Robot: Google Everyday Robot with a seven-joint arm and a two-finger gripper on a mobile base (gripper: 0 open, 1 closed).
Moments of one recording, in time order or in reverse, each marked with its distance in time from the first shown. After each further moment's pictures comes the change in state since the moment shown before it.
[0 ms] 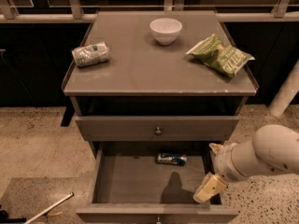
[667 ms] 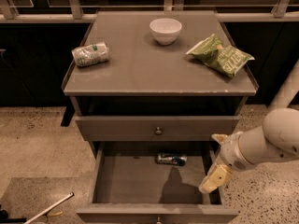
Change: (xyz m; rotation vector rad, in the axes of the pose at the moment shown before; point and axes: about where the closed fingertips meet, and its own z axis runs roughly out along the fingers) arm -0.014 -0.017 -0.023 -0.033 -0.028 -0.023
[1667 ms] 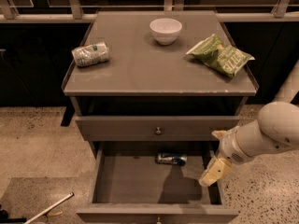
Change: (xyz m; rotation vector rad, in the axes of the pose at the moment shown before) arm 0.003 -0.020 0.006 -0.006 0.028 0.020
